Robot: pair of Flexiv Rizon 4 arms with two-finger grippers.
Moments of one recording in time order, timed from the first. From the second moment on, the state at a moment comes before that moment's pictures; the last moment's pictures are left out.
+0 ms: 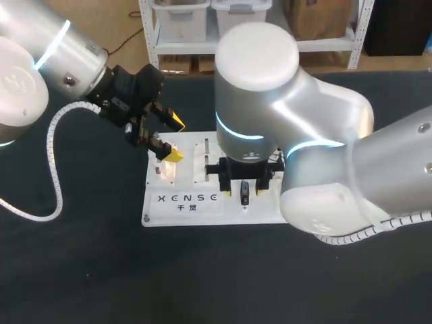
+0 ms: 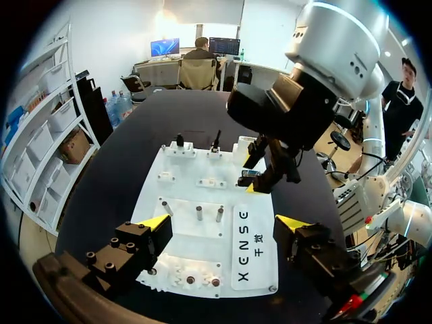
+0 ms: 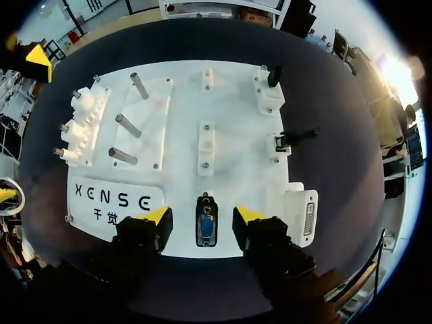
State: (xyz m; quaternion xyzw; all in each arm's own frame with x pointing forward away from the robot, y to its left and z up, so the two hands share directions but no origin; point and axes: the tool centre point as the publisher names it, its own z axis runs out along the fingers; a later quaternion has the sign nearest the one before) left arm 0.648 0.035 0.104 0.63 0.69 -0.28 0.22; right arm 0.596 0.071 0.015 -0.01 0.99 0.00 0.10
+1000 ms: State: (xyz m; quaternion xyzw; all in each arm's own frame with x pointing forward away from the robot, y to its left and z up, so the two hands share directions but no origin) left arm 0.648 0.035 0.104 0.63 0.69 -0.28 0.22; right arm 0.610 0.056 0.048 -0.02 0.99 0.01 0.14
